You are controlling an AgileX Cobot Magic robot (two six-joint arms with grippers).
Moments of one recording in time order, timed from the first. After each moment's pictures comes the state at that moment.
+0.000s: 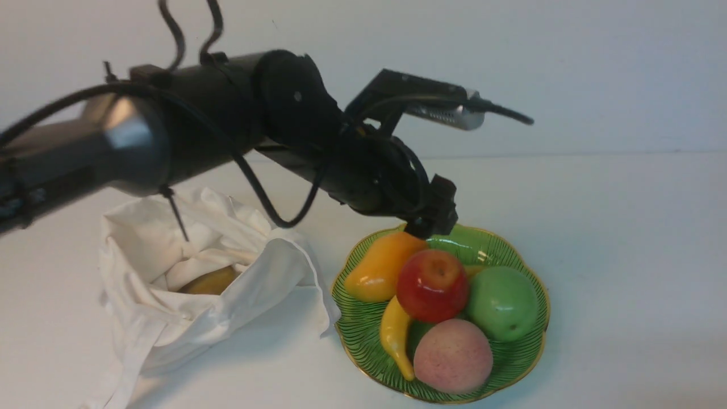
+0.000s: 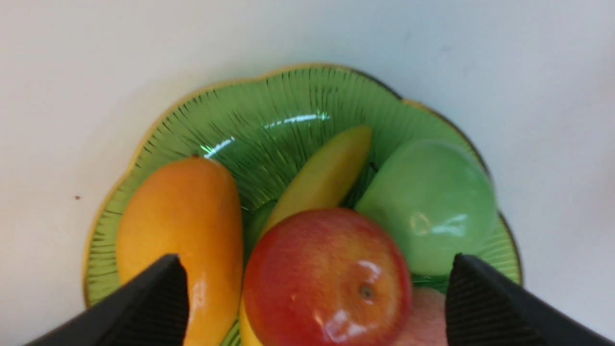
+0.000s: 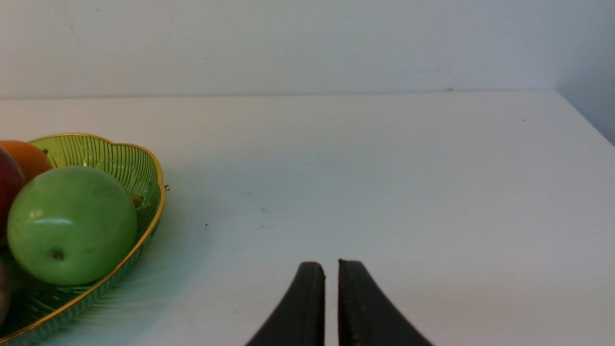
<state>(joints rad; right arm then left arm) -0.02 -0.01 0.02 0.01 0.38 0.00 -0.58 1.74 -1.45 -0.37 0.69 0.29</state>
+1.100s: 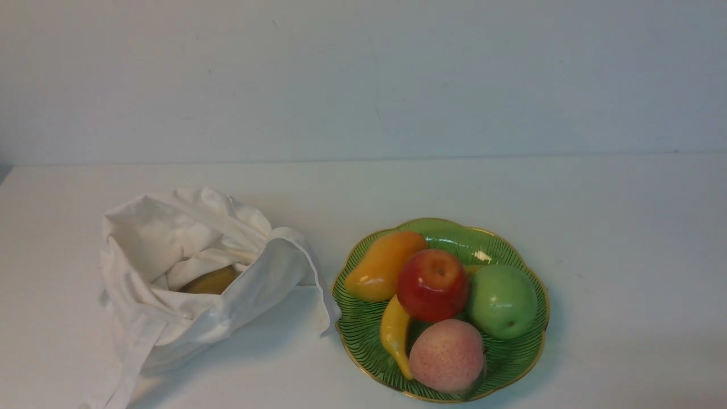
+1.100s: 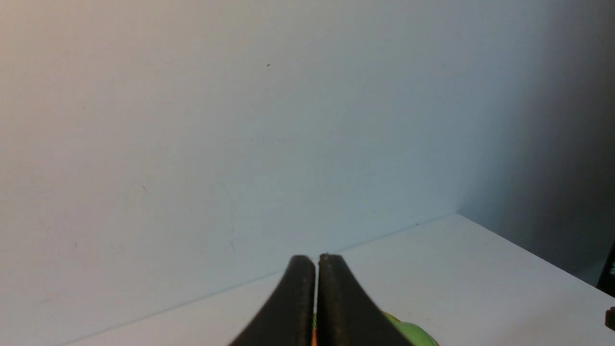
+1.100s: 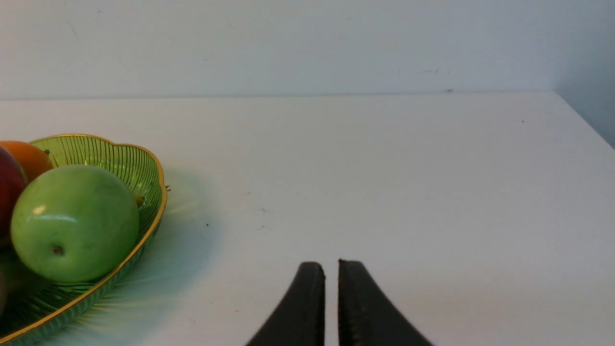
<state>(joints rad) -0.02 -0.01 0.02 0.00 0.38 0.00 -0.58 0.28 -0.94 0.03 0.73 -0.08</state>
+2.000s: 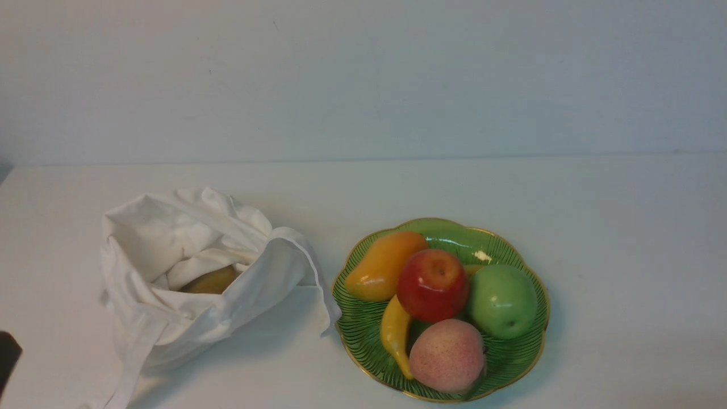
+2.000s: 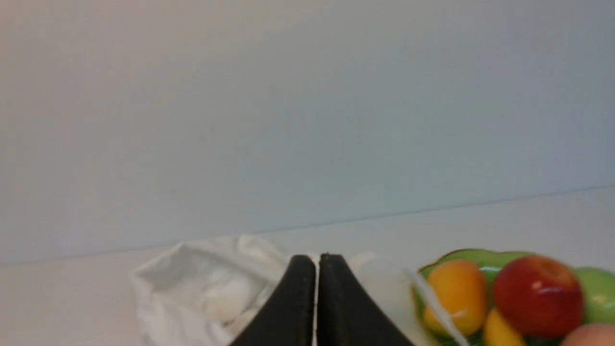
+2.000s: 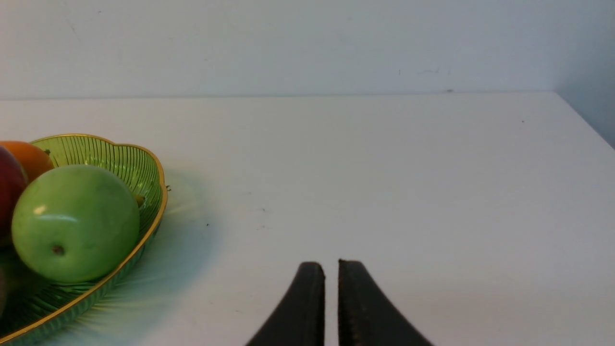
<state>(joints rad) -0.02 -0.01 0.02 0.00 0.38 0.00 -0.22 0.00 -0.18 -0.01 0.31 0.00</state>
